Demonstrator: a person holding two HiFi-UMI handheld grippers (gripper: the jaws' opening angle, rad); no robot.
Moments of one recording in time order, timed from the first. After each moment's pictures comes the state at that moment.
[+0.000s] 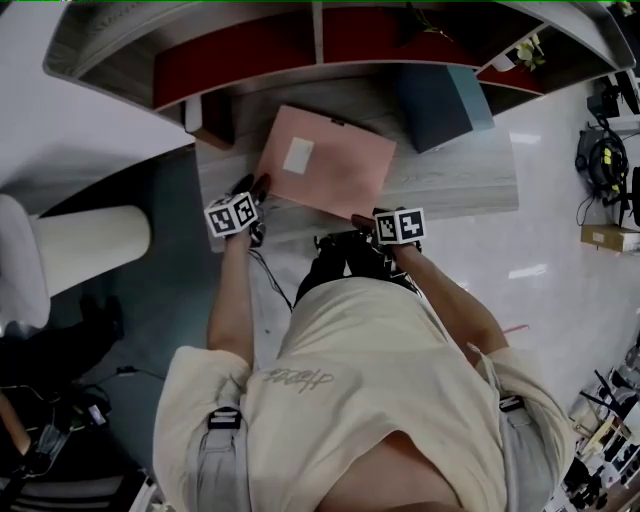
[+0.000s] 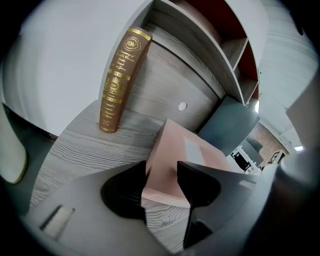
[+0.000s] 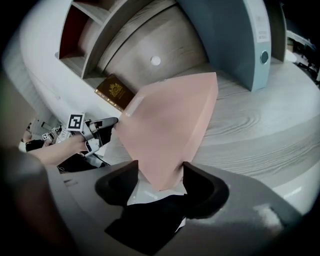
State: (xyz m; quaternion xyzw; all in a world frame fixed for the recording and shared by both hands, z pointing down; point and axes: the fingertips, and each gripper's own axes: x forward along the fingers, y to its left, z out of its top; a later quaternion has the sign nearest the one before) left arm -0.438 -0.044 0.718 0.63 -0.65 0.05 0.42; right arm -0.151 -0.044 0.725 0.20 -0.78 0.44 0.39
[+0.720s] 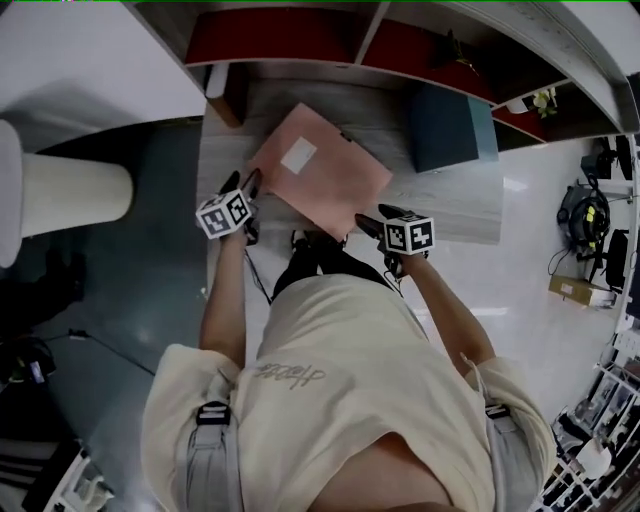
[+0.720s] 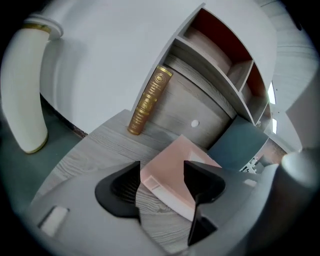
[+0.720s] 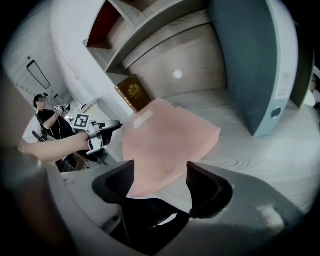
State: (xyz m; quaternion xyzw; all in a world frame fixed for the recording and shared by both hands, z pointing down) left arm -0.447 0.005 0.697 0.54 -0.74 -0.03 0.40; right arm -0.137 -0.074 0.680 0.14 -0.84 0.33 0.40
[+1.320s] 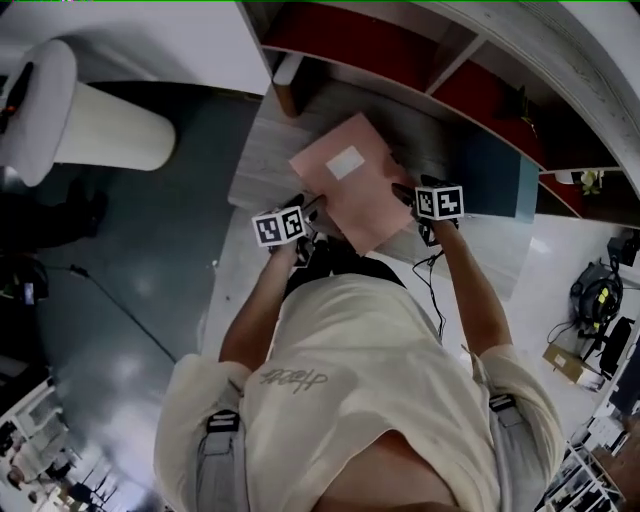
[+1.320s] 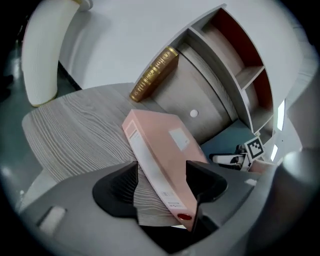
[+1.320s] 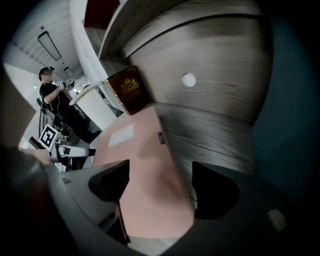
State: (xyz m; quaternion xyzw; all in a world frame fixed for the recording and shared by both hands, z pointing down) left arm -0.349 0.015 0.721 0.49 -0.70 -0.12 0.50; right arm -0.223 -0.198 0.695 0.08 -0.86 0.20 0.46
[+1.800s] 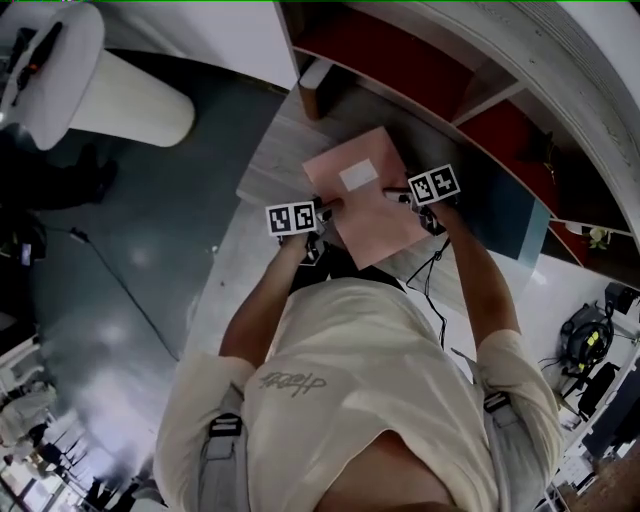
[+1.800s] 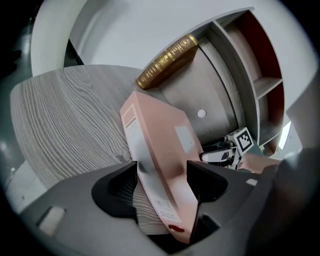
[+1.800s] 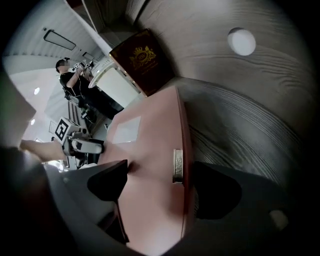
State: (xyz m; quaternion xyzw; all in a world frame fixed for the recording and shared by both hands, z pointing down) left arm -0.344 -0.011 0.739 0.46 -0.67 -0.17 0.56; right arm -0.291 -0.181 0.732 -0.12 -0.80 0.19 0.56
